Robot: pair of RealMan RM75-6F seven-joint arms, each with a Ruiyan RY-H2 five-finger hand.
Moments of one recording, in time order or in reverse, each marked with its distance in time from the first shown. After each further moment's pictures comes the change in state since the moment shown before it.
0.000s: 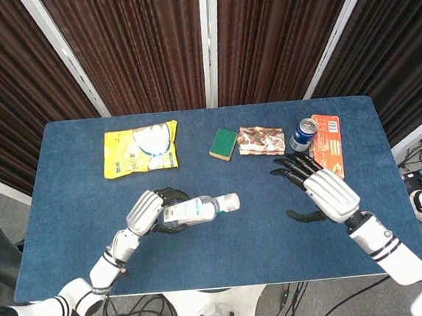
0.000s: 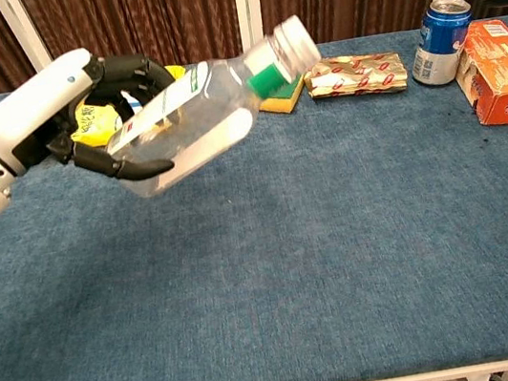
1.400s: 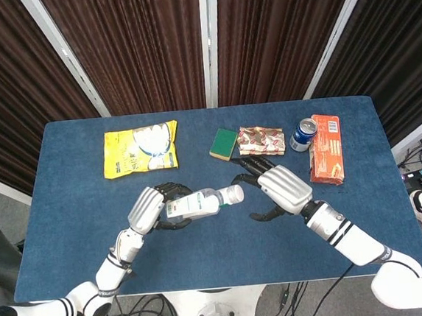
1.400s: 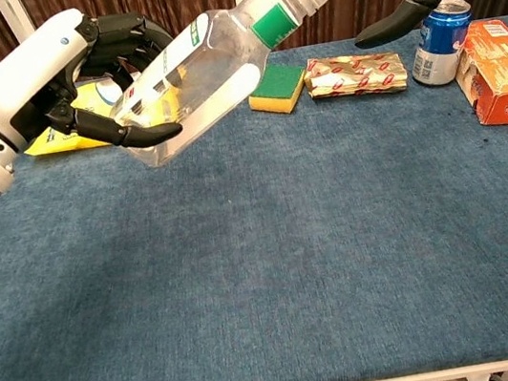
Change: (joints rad) left arm -0.003 0.005 -0.025 -0.131 -0.074 0.027 0.123; right arm 0.214 -0.103 0.036 -0.012 0.214 -0.173 -0.073
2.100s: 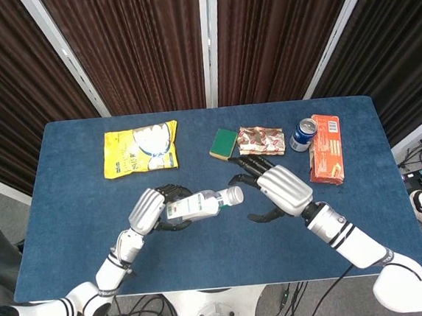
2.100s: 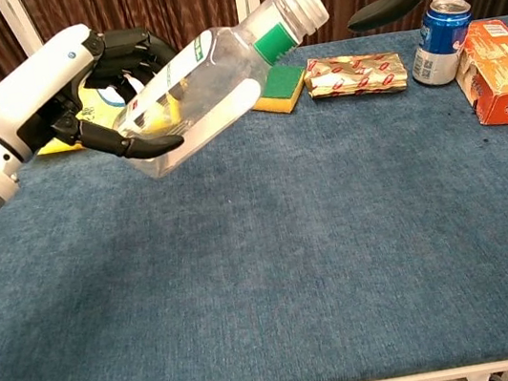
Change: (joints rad) left arm -0.002 -0.008 0.012 0.021 -0.005 -0.011 -0.018; right arm -0.002 0.012 -0.005 -0.018 -0.024 0.045 0.013
